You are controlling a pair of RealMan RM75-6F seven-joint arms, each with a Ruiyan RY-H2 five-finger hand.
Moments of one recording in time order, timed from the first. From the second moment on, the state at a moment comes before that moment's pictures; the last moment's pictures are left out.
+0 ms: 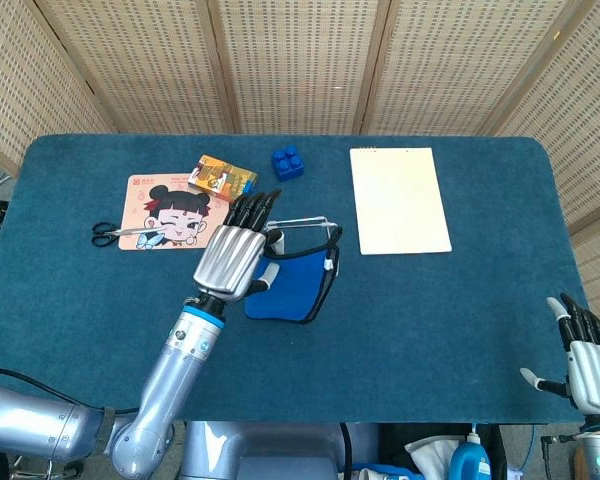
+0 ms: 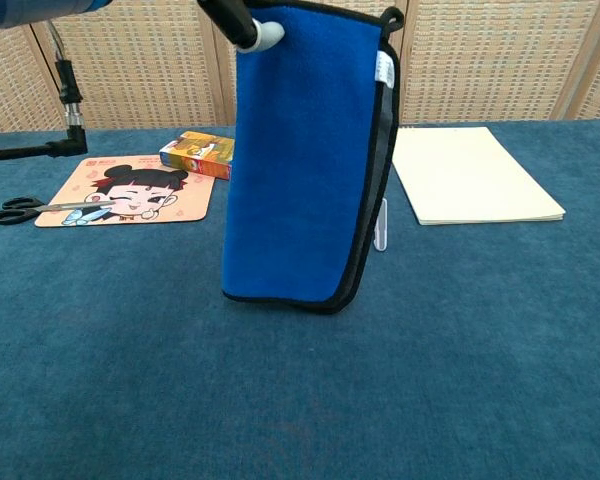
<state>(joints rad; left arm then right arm) -1.00 -1.51 -0.47 -2.13 0.63 1.43 0.93 0.03 -1.14 0.08 -1.62 -1.41 1.44 0.12</state>
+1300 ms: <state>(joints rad) -1.33 -1.60 -0.70 -1.85 0.25 1.48 0.99 0.03 -1.12 0.09 -1.59 -1.38 1.42 0.21</state>
